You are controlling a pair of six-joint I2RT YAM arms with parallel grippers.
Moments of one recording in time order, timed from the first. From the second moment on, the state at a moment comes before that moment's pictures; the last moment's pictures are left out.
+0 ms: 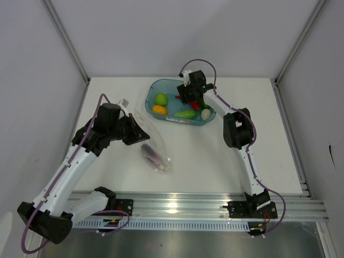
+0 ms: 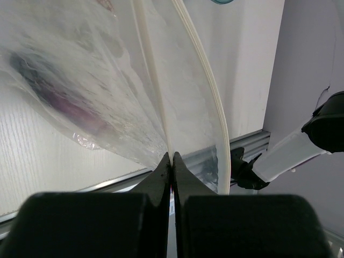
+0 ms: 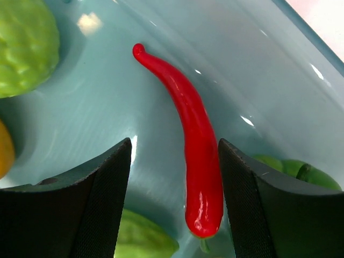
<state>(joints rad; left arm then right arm) -0.40 1.01 1.09 -0.82 0.29 -0.80 0.43 2.49 2.20 -0.45 -0.11 -0.09</state>
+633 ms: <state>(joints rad) -0.40 1.01 1.09 -0.81 0.30 -0.80 0.46 2.56 2.25 -0.51 -0.02 -0.19</state>
